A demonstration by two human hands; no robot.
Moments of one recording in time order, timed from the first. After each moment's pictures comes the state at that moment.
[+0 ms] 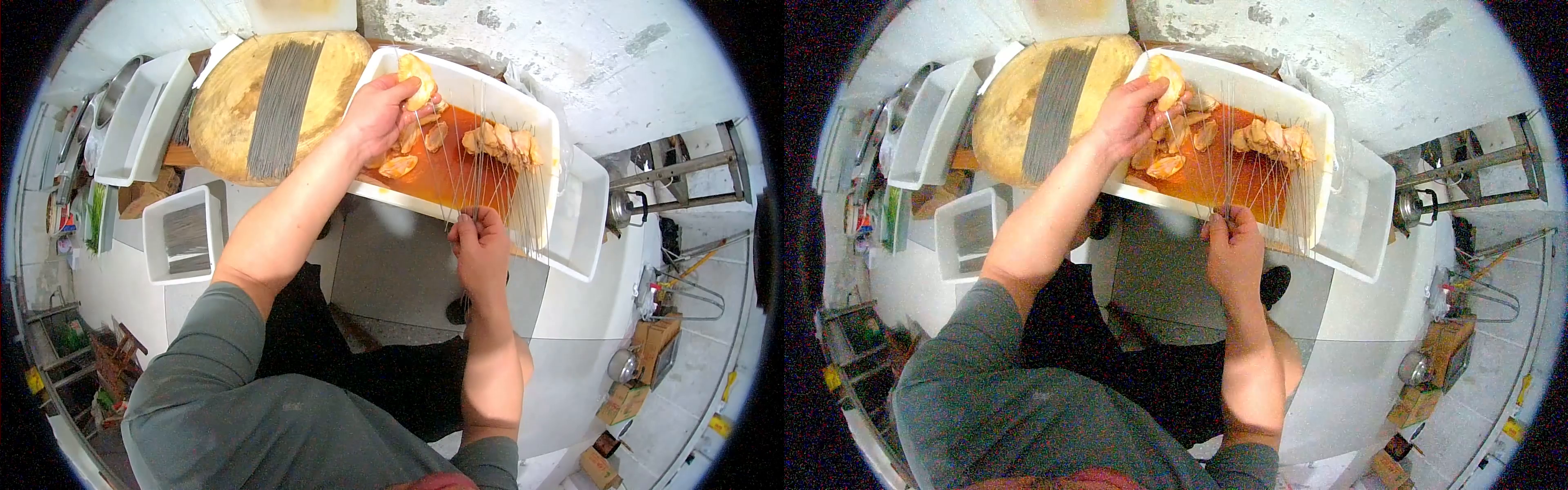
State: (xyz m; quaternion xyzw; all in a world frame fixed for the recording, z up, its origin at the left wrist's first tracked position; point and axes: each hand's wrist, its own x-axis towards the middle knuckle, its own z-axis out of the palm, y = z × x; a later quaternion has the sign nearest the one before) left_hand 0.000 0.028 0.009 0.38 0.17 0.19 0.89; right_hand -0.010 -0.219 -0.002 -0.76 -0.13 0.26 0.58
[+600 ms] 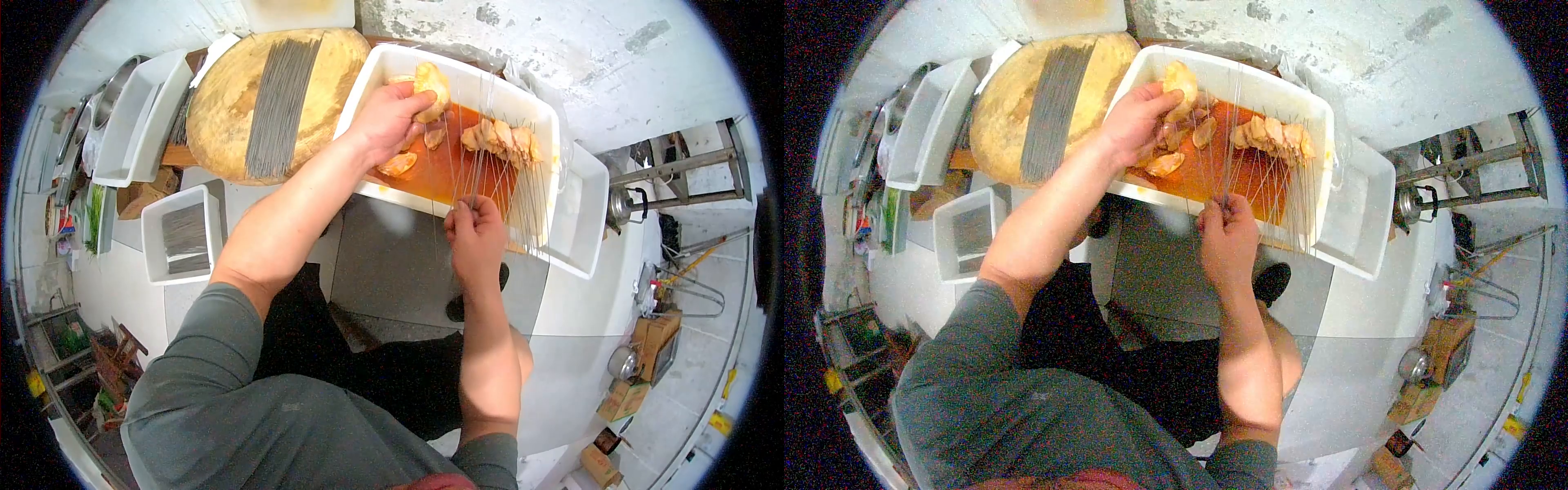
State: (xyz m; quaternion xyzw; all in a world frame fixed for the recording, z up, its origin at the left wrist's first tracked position) left_hand -0.003 0.017 0.006 0.45 0.15 0.11 0.87; right_hand -0.011 -0.202 -0.004 -0.73 -0.10 0.25 0.63
